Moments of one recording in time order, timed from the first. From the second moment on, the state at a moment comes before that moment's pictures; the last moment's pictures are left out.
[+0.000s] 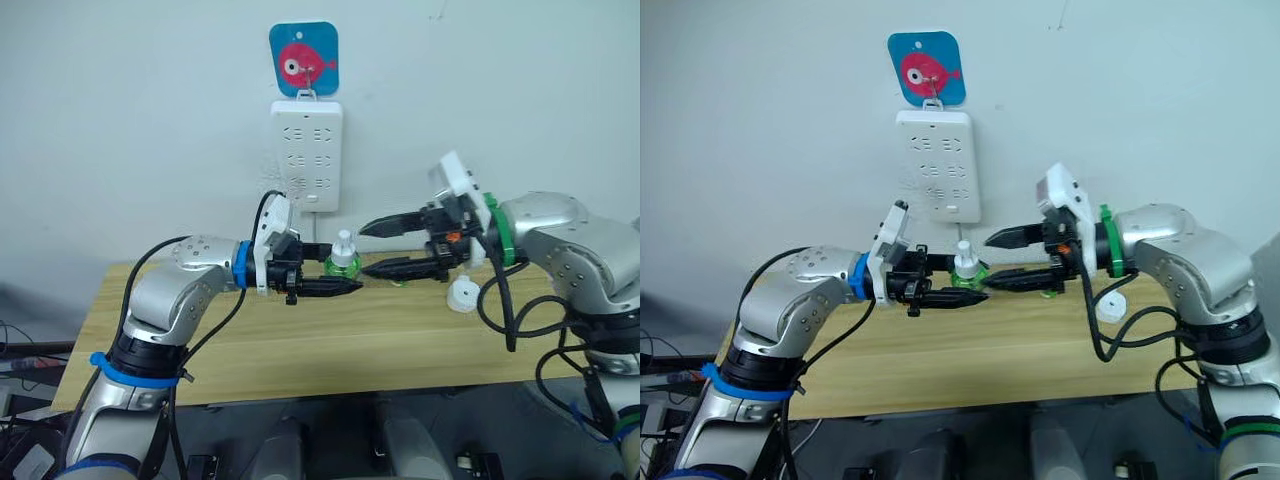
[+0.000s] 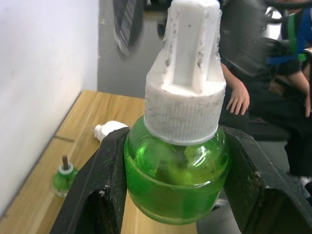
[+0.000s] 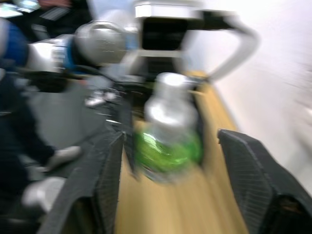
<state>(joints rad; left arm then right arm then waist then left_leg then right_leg) -0.51 0.52 -0.11 -0.17 -0.57 0.55 -1.12 -0.69 -0.76 0.05 -0.36 0.70 0.84 1.02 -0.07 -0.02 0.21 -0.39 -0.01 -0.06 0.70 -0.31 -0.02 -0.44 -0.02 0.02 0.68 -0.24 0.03</state>
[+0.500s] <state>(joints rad) -0.47 0.35 -0.12 -0.04 -0.37 0.25 -0.92 -0.47 -0.45 0.22 -0.72 0.45 0.88 0.35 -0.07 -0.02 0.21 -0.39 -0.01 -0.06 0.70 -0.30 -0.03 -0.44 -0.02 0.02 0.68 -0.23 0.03</state>
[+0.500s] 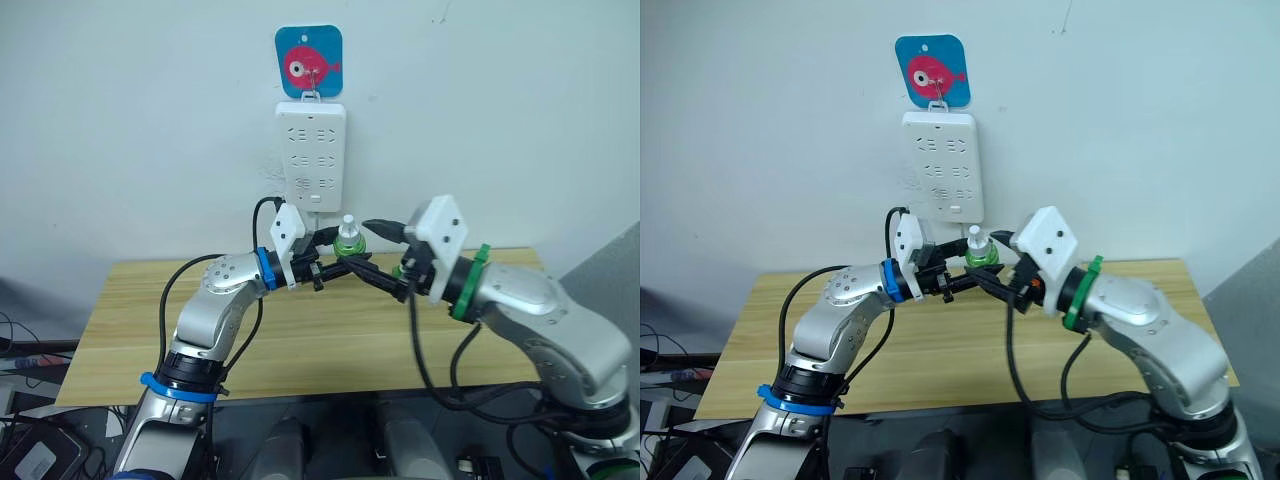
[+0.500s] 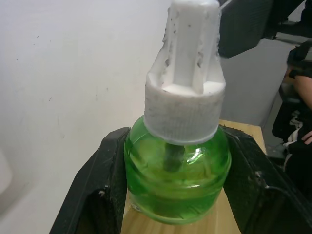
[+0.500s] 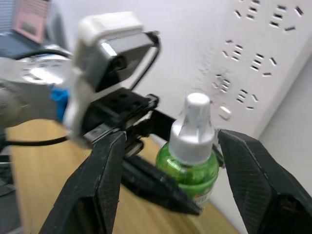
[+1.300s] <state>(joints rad) -0.46 0.49 -0.15 -0.10 -0.44 0.24 -1.15 -0.71 -0.61 0.26 -0.34 0.52 0.67 0.99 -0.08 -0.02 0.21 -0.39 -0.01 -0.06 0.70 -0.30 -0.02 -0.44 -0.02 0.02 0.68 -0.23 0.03</state>
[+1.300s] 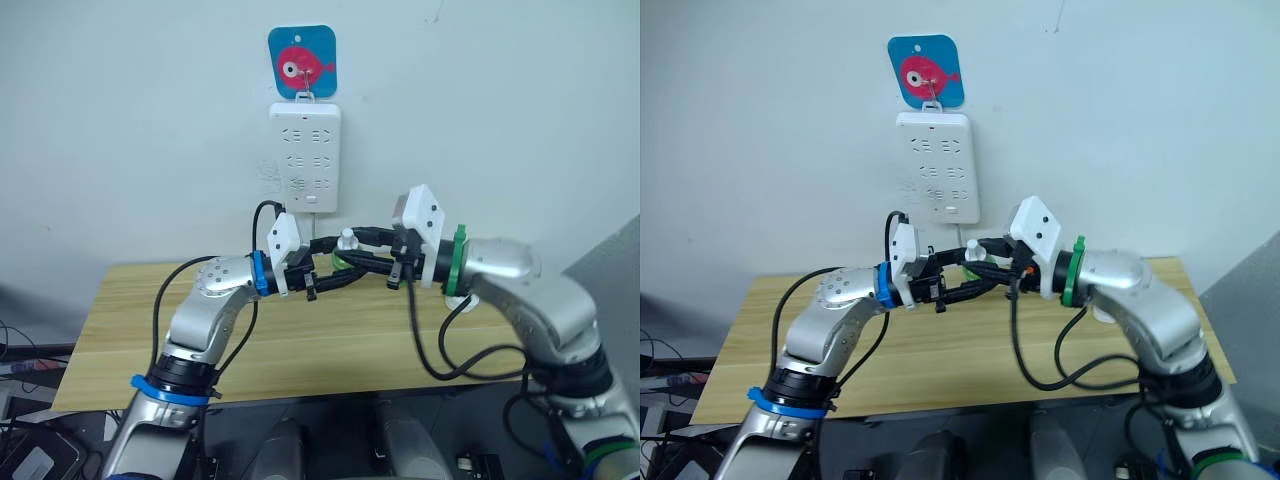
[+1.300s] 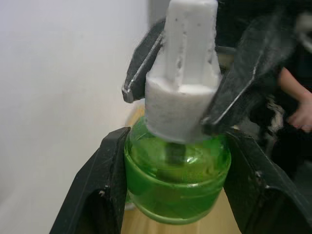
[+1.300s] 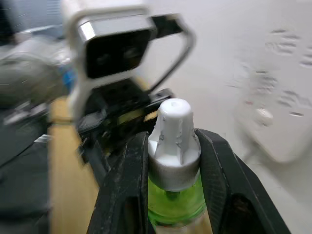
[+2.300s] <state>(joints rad) -0.43 0.41 -0.14 -0.10 -0.43 0.23 -1.05 -0.55 -0.47 0.19 -0.64 0.46 0.83 0.58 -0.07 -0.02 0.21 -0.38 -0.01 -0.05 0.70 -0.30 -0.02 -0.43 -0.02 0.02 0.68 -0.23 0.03</state>
